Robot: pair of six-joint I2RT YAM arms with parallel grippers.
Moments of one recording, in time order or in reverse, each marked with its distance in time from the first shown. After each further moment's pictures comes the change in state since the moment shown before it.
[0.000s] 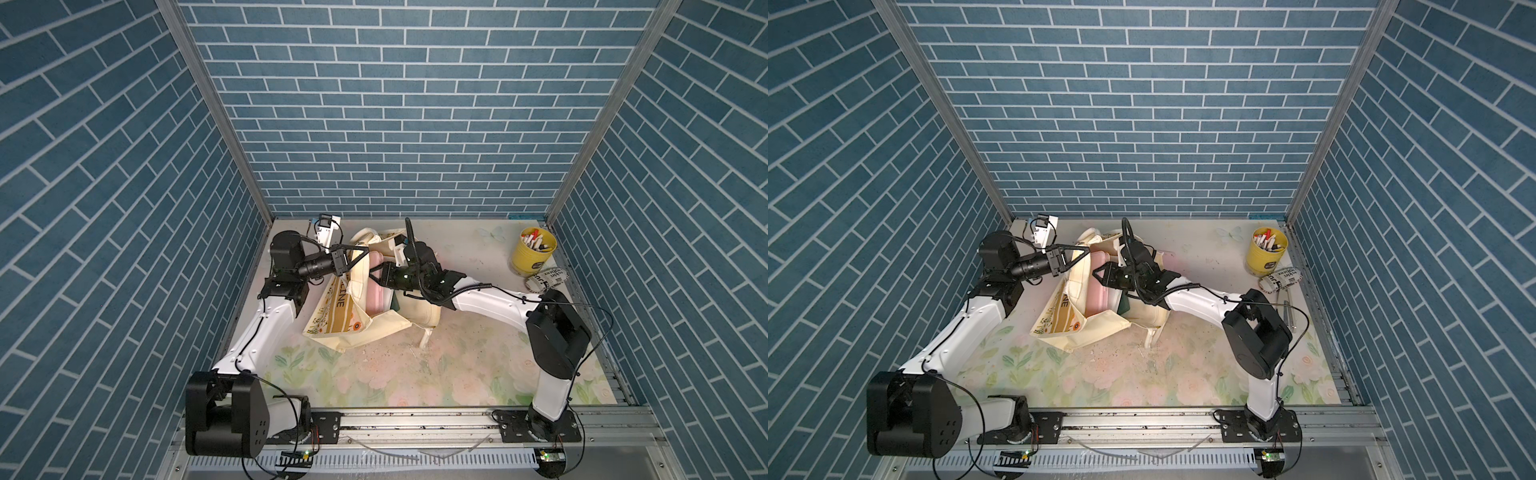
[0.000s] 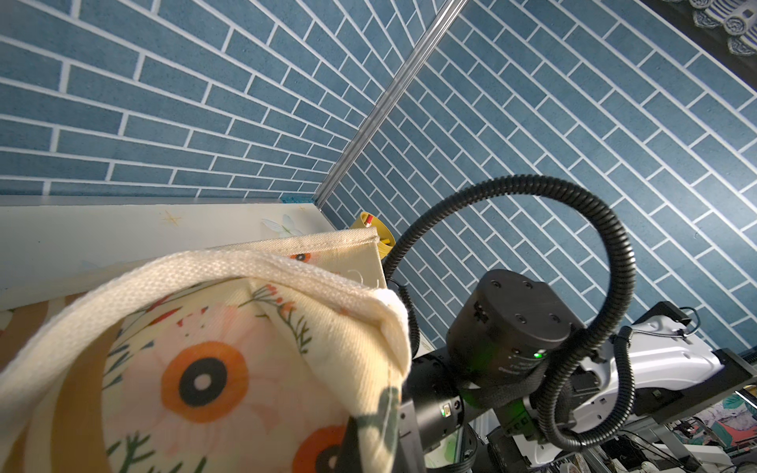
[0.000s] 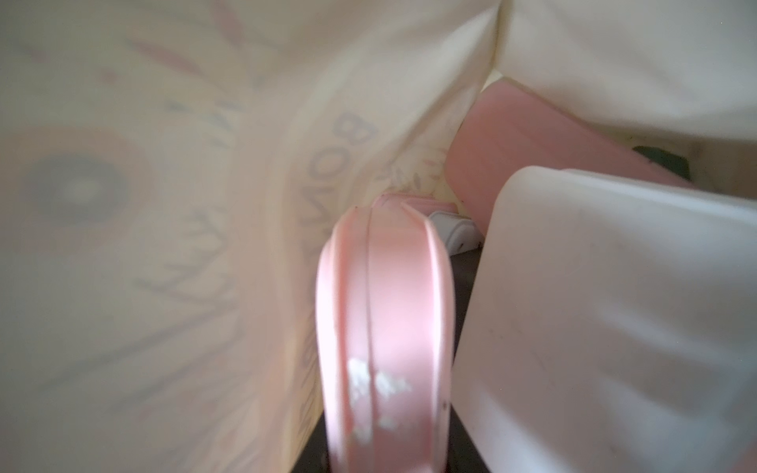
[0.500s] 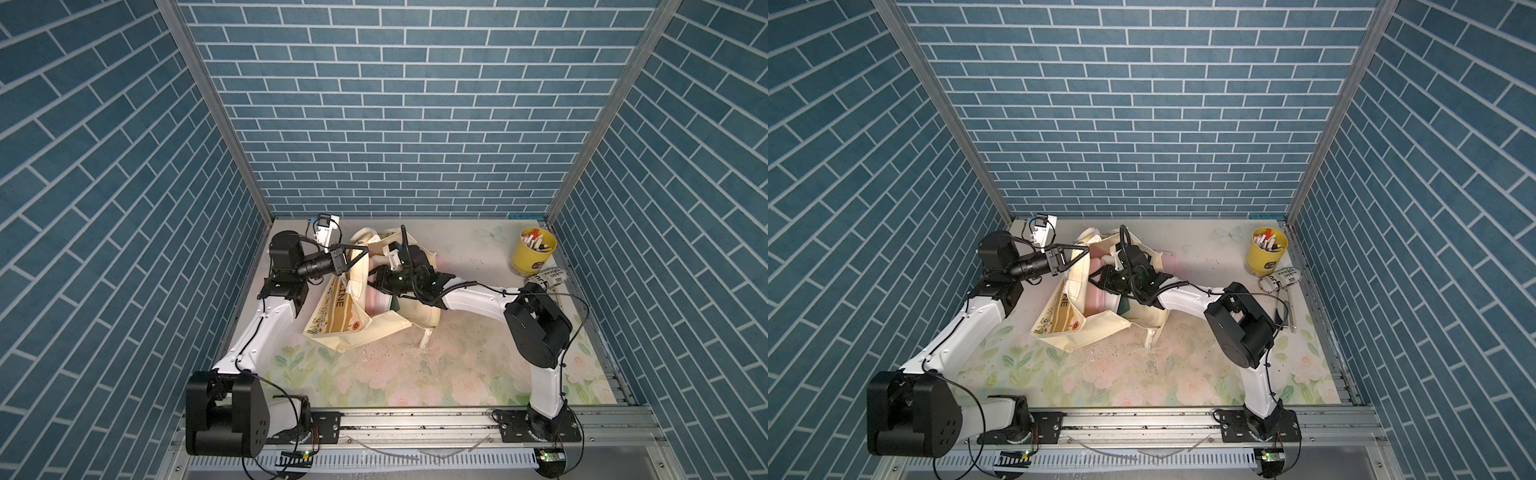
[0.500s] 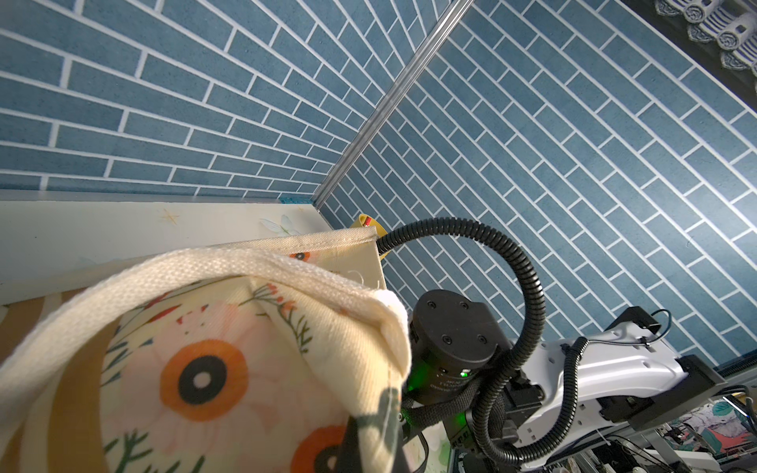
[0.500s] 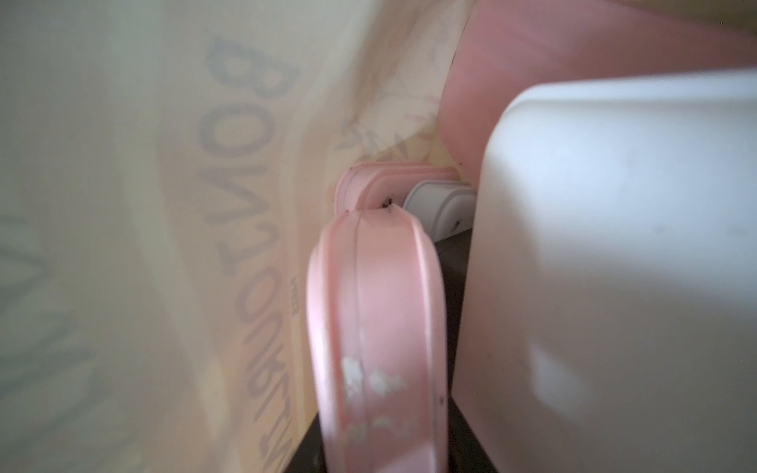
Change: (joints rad) left arm 0.005 0.000 -0.004 0.021 0.007 -0.036; right arm -0.011 0.140 0.028 0.099 -0.131 0.145
